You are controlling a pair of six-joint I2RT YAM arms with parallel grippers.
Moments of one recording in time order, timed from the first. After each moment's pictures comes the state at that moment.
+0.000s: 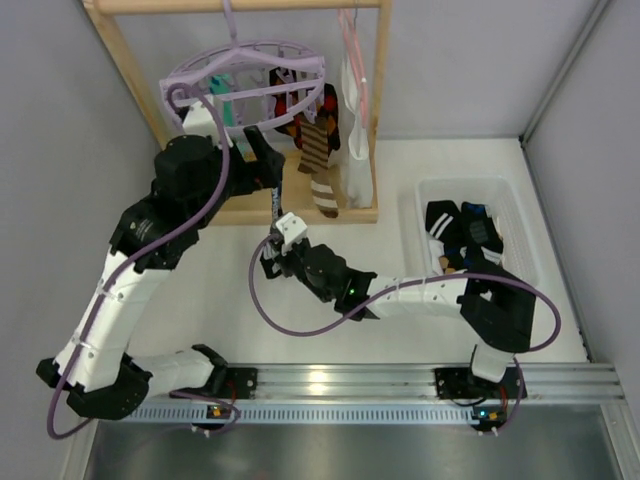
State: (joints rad) left arm -0.55 1.17 1.70 -0.76 -0.26 -0.48; right arm 1.21 1.72 1.08 0.60 0.44 -0.02
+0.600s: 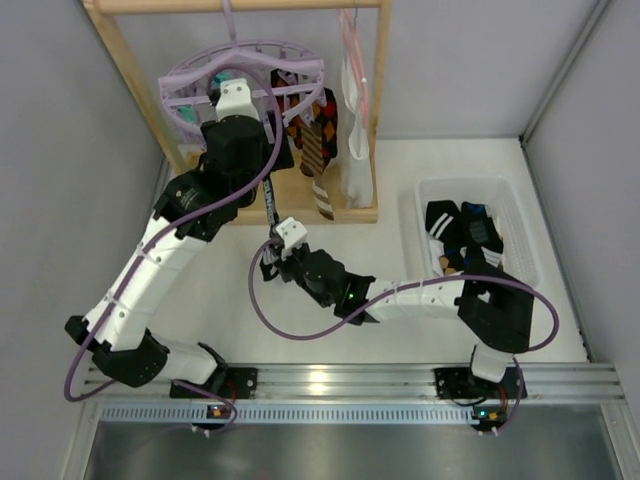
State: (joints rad) left arm -0.68 1.35 1.80 -0.77 -0.65 -0.38; right arm 1.24 1.74 1.07 0.60 0.47 0.00
